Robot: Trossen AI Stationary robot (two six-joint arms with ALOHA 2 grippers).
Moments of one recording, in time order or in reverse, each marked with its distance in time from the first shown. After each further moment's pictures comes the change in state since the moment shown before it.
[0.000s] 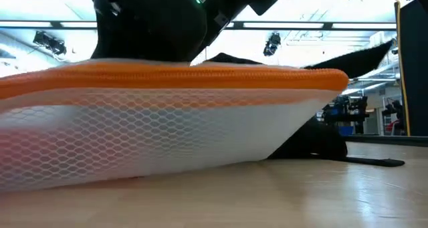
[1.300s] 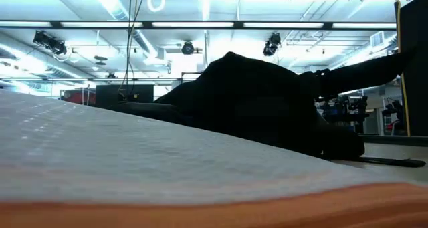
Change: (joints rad) left arm 0.000 0.000 0.000 -0.028 -0.025 0.025; right arm 0.114 -0.110 0.560 -0.516 0.376 -0.255
